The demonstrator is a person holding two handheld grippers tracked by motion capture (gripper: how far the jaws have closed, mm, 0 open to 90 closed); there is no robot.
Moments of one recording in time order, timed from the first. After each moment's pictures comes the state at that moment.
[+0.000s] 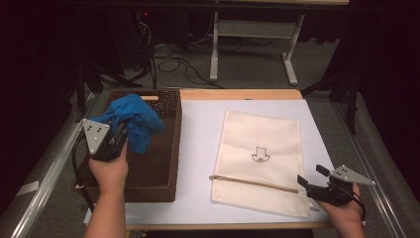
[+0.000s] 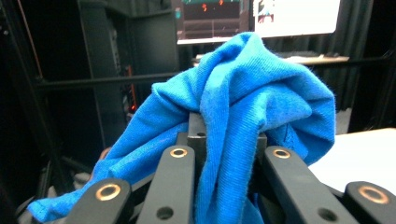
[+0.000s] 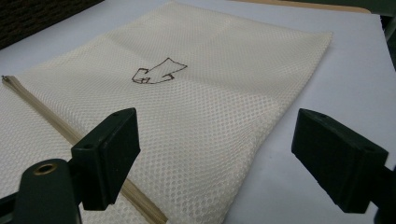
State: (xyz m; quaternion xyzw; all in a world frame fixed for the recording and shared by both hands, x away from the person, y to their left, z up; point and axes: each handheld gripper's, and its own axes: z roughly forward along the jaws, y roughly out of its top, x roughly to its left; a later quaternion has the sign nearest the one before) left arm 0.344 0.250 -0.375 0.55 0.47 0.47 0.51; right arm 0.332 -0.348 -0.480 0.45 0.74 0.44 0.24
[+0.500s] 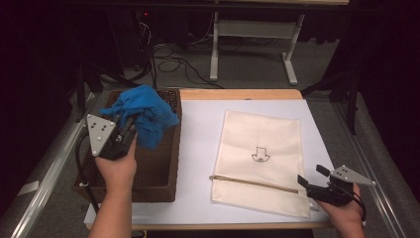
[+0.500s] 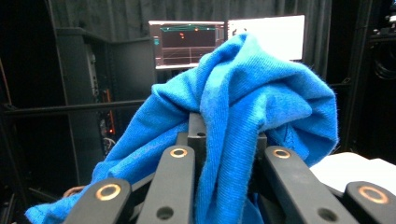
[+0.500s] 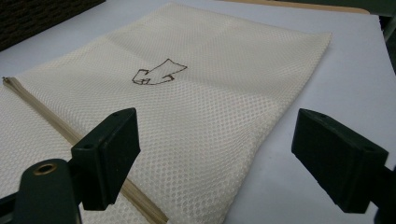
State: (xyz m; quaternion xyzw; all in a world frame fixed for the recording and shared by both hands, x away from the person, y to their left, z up) left arm 0.333 0.223 -0.346 0.54 0.43 0.46 0.55; right arm 0.331 -0.348 -0.480 0.45 0.74 0.44 0.24
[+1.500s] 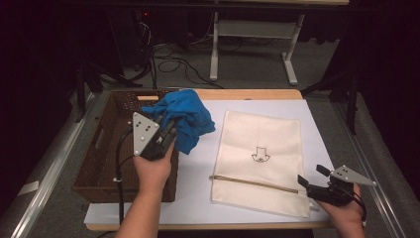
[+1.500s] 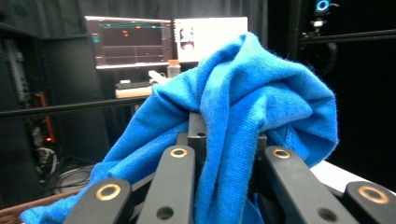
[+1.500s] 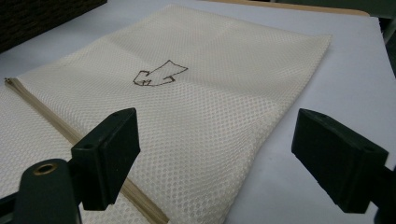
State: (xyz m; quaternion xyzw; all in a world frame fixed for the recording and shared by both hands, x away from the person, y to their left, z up) left arm 0.340 0.143 -0.344 0.59 0.38 0.40 0.59; right arm 0.331 -0.348 -0.479 0.44 0.74 0.44 0.24
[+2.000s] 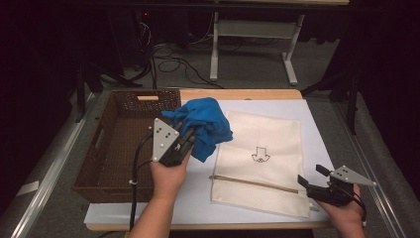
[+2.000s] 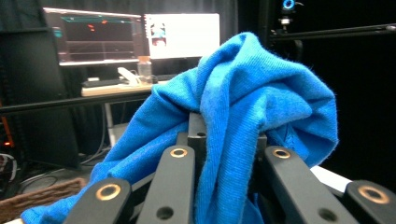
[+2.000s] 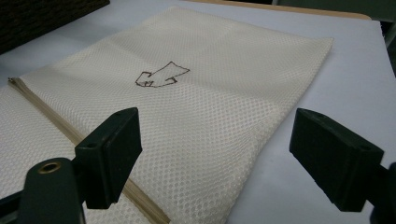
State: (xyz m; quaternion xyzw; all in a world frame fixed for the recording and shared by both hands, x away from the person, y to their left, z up) left arm 0.335 0.109 -0.354 0.61 0.35 0.36 0.61; right arm 0.330 -0.348 -0.479 0.44 0.74 0.45 0.25
